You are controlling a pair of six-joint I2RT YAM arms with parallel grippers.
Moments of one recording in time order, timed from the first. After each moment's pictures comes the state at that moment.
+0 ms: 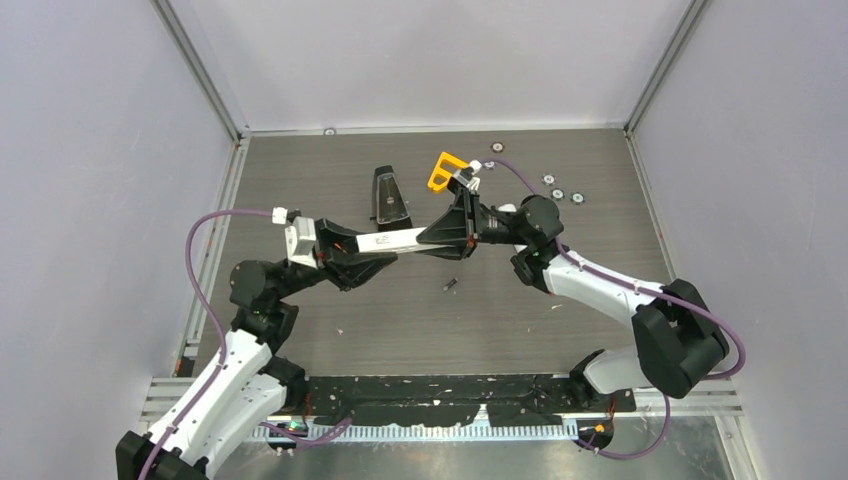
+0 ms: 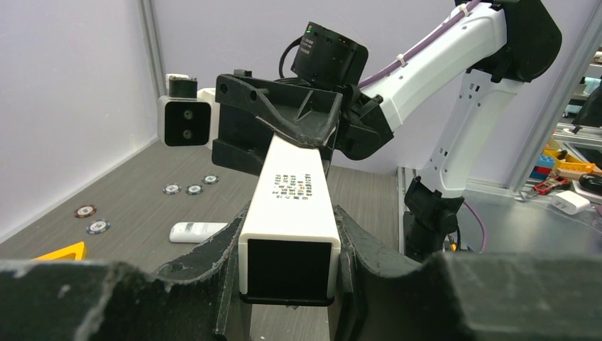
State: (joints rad) left arm -0.40 0.69 0.51 0.70 0.82 -0.43; right arm 0.60 1.38 0.78 1.01 -0.95 1.80
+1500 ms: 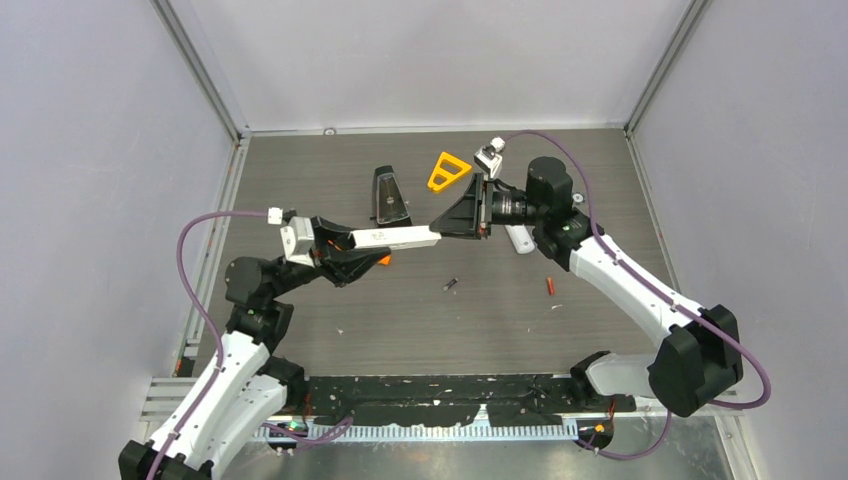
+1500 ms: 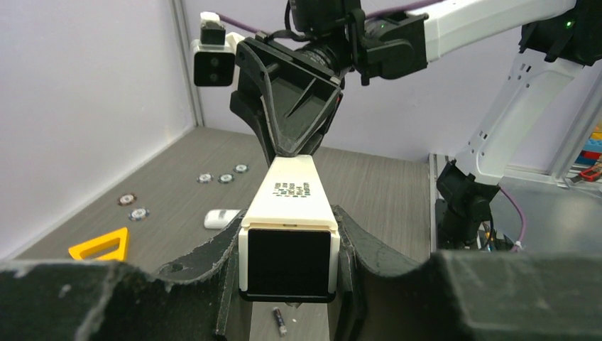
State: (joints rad) left arm -0.34 0.67 0.52 0.63 0.84 -0.34; right arm 0.48 1.28 1.00 0.17 -0.94 1.09
